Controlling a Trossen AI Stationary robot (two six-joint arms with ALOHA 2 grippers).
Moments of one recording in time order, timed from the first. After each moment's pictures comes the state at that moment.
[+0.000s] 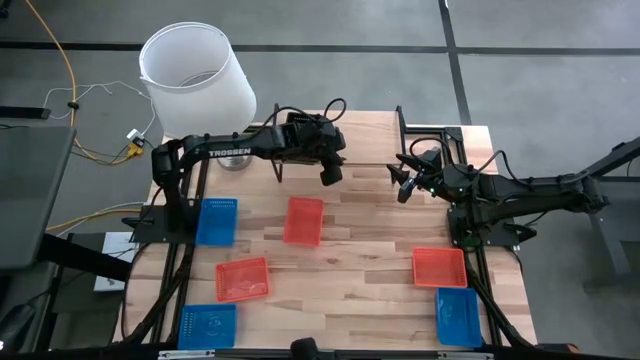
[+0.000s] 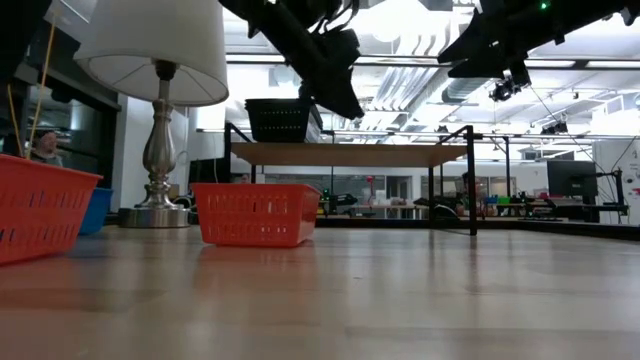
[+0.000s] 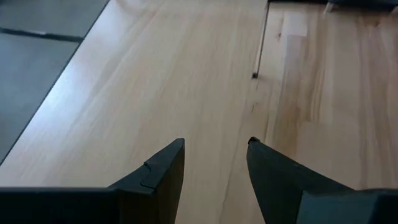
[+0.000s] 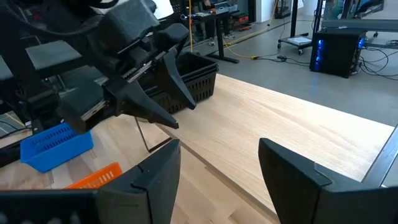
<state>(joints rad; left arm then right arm) 0.41 1.84 1.56 -0.44 -0.11 0.14 -0.02 0.73 0.54 -0.03 0.61 0.29</state>
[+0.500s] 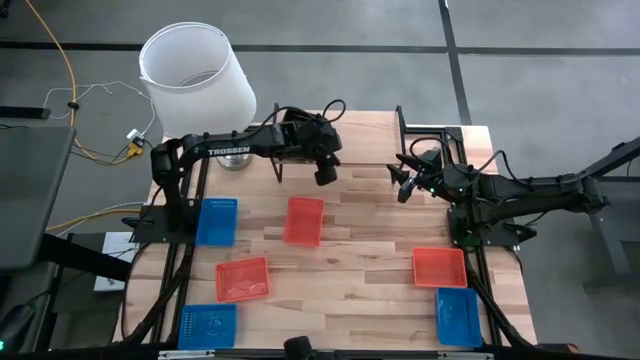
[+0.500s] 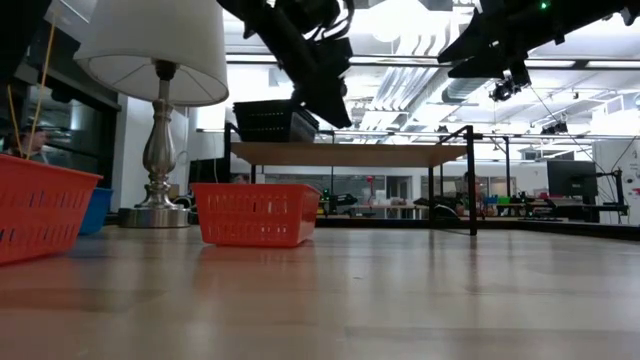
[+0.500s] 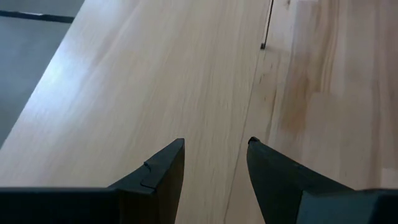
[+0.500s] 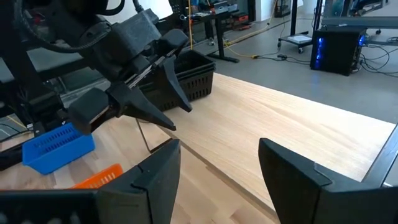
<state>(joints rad) 0.43 1.84 1.56 -0.54 -0.12 0.17 -0.02 0.73 0.54 -0.03 0.61 0.31</state>
